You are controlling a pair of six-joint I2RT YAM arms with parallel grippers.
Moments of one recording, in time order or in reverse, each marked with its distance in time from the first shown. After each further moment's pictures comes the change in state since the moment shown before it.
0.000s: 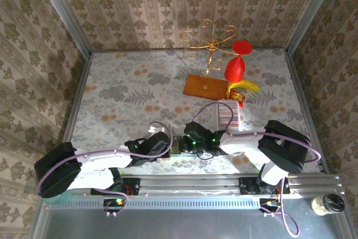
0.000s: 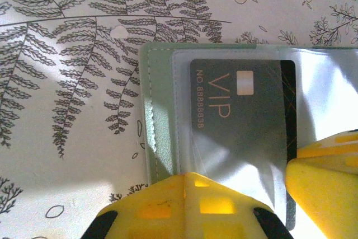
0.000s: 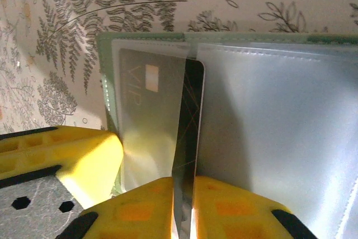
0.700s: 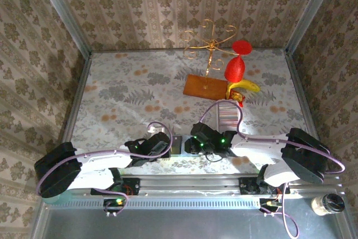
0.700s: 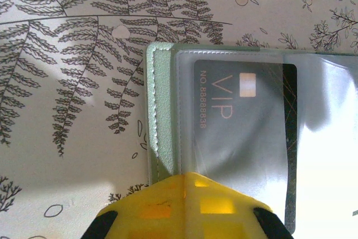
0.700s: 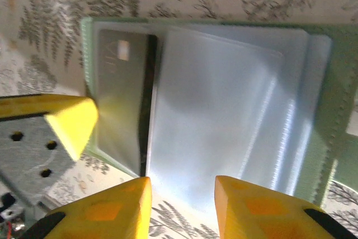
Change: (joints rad) left arm -0.005 0.002 -0.002 0.005 -0.011 -0.018; right arm 0.007 -0.198 -0.043 -0.231 0.080 -0.056
